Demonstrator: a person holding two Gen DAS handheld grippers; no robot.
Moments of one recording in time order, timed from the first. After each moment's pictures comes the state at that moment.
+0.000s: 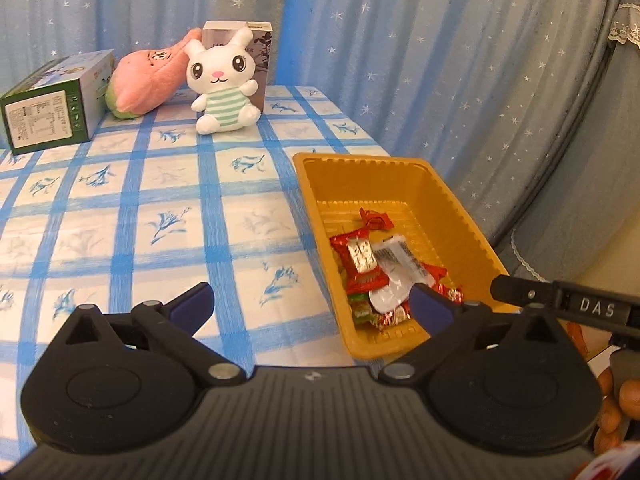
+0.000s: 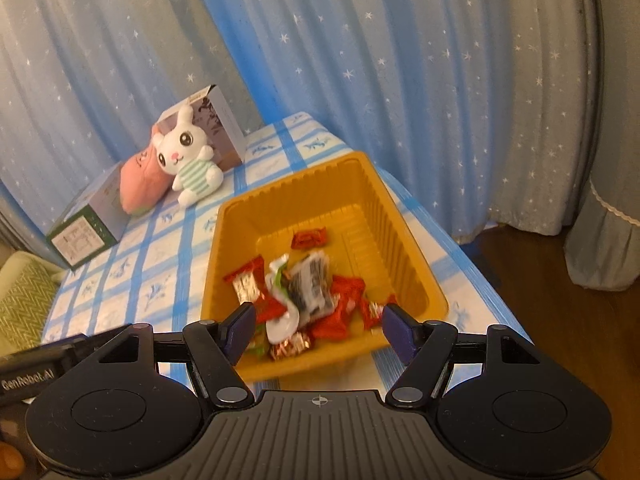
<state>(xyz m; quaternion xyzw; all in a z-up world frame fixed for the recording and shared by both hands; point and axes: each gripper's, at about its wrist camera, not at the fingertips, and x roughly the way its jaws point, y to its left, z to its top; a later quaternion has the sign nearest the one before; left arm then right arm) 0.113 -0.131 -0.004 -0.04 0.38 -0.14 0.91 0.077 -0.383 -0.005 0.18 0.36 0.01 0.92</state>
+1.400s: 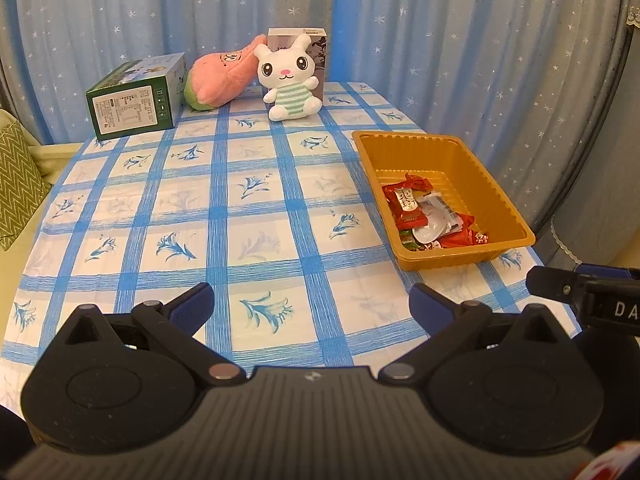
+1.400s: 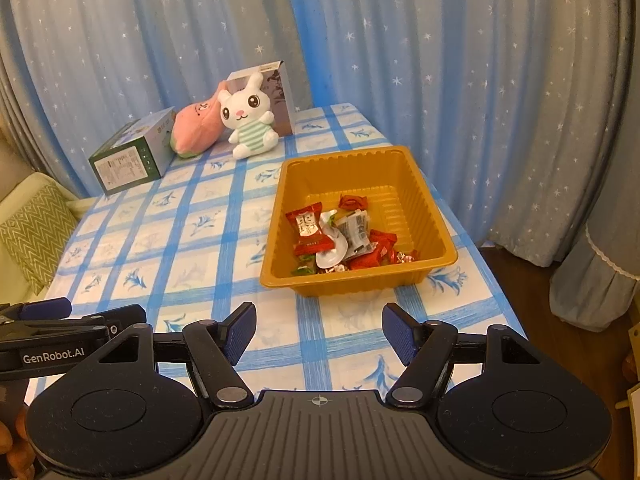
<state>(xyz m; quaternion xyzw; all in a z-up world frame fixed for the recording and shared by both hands) 0.008 -0.093 0.022 0.00 0.38 -0.06 0.92 -0.014 -0.315 0.034 0.09 0.37 0.04 0.93</state>
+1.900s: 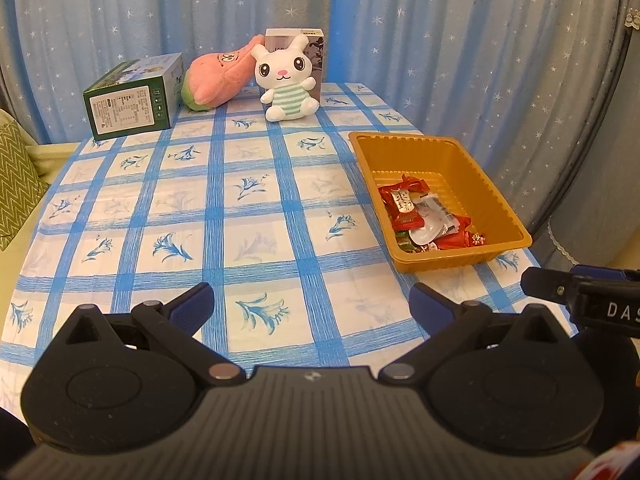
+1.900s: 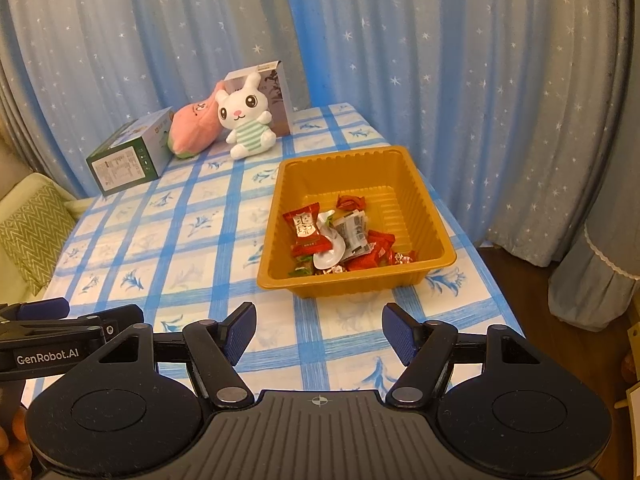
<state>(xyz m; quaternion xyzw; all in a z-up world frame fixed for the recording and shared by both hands) 0.007 -0.098 0.023 0.00 0.38 -0.07 0.92 -0.012 -0.318 0.032 0.09 0.37 0.04 0.92</state>
